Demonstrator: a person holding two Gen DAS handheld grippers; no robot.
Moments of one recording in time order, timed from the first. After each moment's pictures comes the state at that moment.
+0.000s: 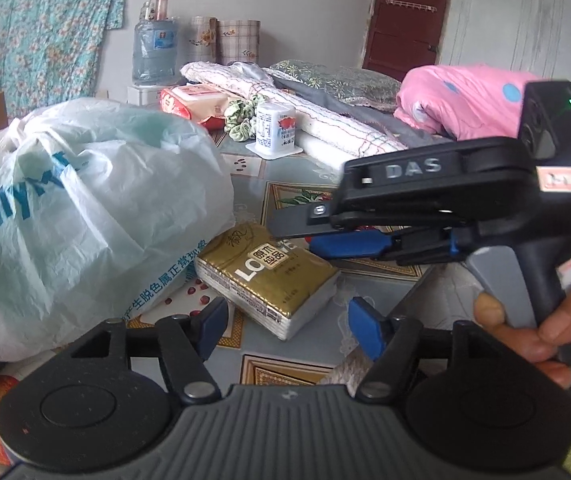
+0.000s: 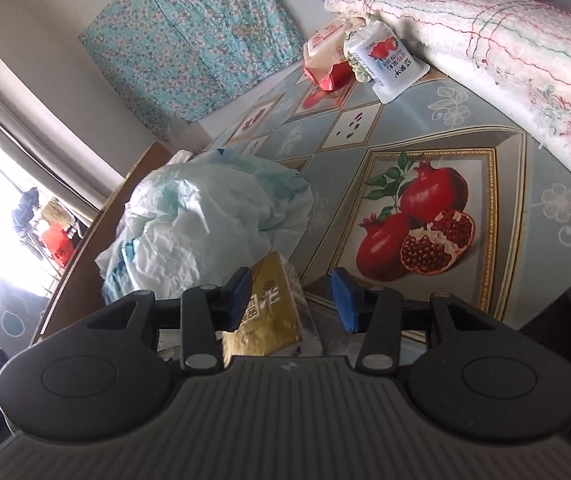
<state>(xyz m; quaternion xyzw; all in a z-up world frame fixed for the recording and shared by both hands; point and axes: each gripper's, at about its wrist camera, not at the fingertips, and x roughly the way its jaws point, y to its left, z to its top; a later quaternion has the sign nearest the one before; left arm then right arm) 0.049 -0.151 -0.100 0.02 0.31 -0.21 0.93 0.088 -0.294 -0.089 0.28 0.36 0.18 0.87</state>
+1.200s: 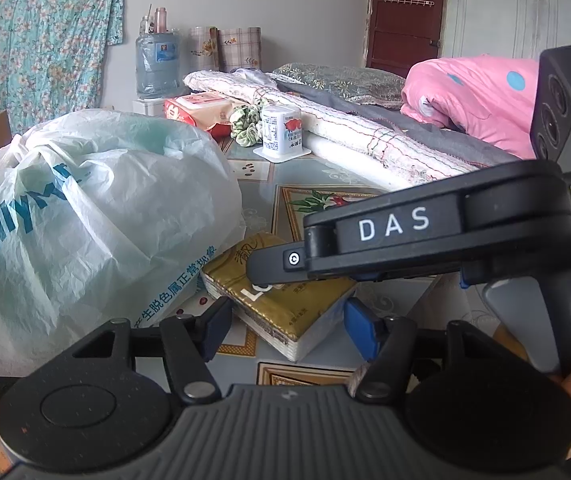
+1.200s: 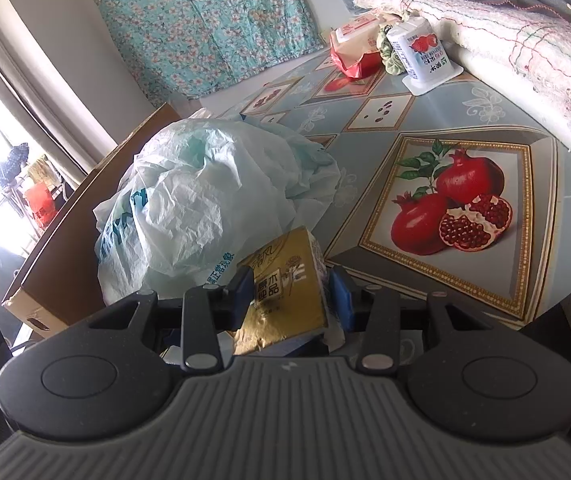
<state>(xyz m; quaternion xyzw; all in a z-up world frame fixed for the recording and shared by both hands) 0.054 -0.152 -0.105 0.05 0.30 -0.20 0.93 0.071 -0.263 -0.085 0.22 0.36 0.19 0.89</state>
